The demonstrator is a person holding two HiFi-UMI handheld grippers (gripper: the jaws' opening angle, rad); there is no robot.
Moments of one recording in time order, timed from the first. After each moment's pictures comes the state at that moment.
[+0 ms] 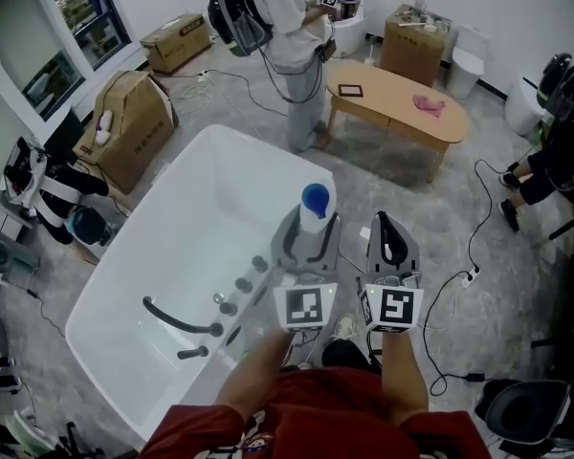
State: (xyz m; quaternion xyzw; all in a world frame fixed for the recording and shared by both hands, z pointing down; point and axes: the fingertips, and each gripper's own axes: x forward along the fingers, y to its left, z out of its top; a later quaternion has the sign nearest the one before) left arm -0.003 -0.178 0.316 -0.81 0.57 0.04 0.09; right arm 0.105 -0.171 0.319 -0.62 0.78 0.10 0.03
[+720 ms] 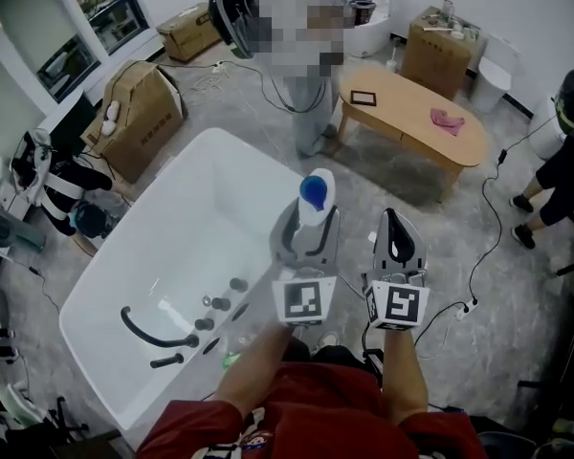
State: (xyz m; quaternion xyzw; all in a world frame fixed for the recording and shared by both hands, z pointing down) left arm 0.065 -0.311 0.304 -0.78 0.62 0.03 0.08; right arm 0.189 -0.312 0.314 -0.59 0.80 0.08 0.04
